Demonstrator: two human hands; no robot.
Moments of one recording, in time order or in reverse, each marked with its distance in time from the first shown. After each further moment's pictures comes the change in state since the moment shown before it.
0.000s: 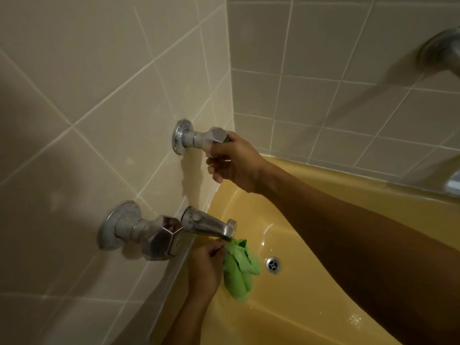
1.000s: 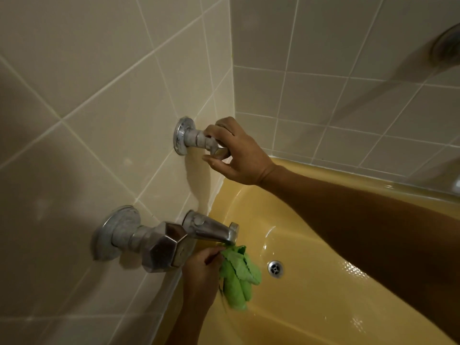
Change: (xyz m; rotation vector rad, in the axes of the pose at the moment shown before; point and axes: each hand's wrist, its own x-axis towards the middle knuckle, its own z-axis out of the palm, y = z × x) left_hand 0.009 -0.013 -0.012 -0.101 -0.014 -0.013; right_hand 0.051 0.029 -0.030 -1.144 0.098 -0.980
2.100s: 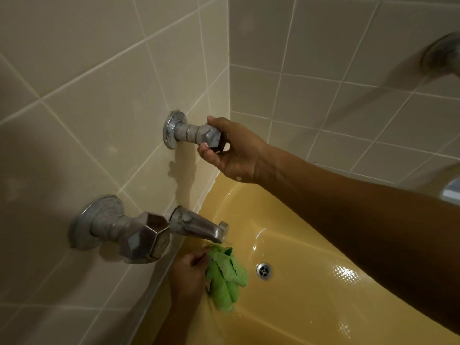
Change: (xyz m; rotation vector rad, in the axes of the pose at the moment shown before) left_hand -0.003 -0.016 0.014 -0.038 0.110 -0.071; right_hand 0.019 -0.056 -0.045 1.515 0.010 1.315
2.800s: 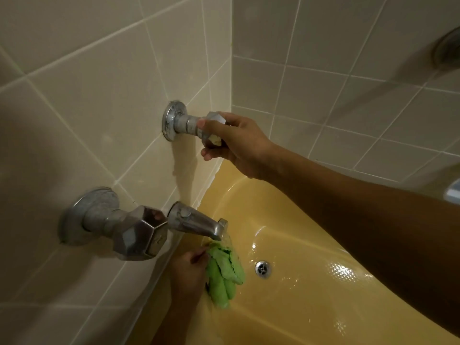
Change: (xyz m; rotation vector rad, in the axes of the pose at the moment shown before) left_hand 0.009 -0.015 0.008 0.065 0.015 -0.004; right_hand 0.007 0.006 -0.015 -0.512 -0.045 -0.384
